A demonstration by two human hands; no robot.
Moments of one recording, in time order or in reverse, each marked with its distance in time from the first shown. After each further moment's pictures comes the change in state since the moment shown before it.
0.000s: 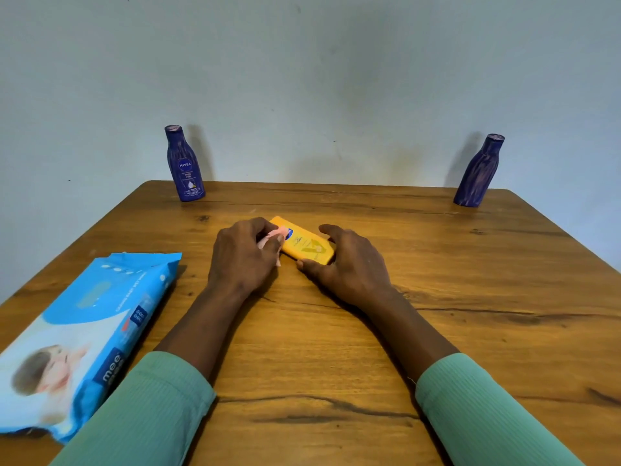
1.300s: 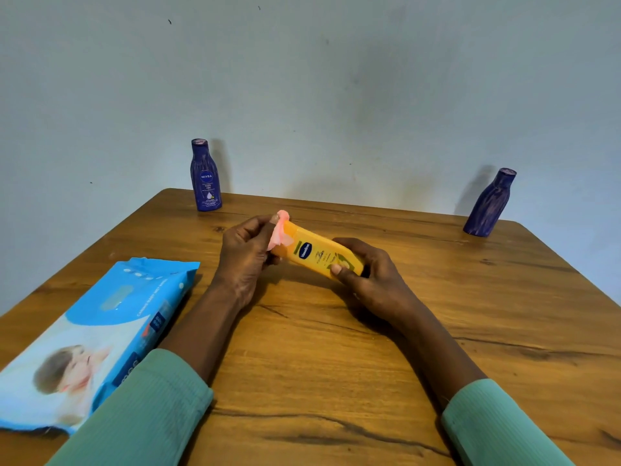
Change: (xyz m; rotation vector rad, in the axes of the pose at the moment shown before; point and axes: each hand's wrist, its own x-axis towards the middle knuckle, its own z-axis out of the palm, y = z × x) left_hand 0.012 0.009 -0.016 -0.940 -0.013 -0.362; right_hand 0.000 0.014 -0.024 0.729 -0.189 -0.045
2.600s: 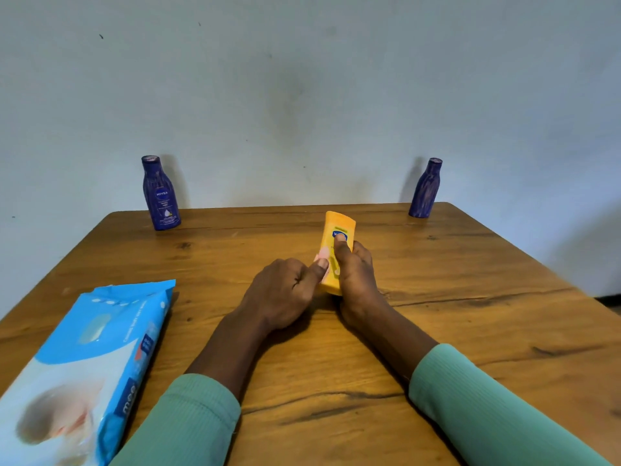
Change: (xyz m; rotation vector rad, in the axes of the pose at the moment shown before) left_hand -0.030 -0.020 0.019 0.784 -0.572 0.362; right_hand -0.009 -0.023 0.052 0.644 0.578 0.238
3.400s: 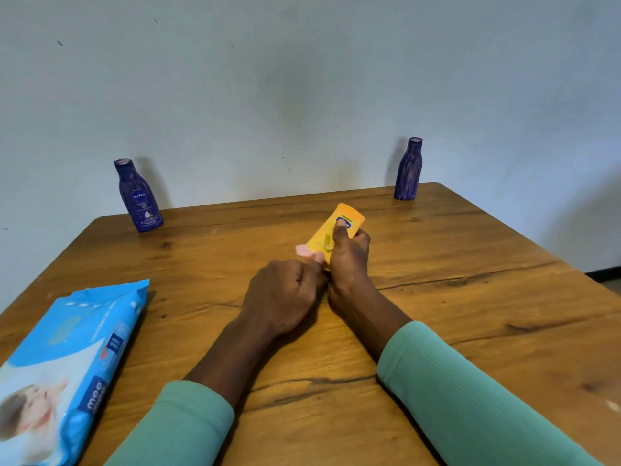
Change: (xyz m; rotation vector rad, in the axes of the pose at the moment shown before) left_hand -0.008 0.043 0.039 0.193 0.119 0.028; right_hand 0.025 0.000 -0.032 0.028 0.225 0.061
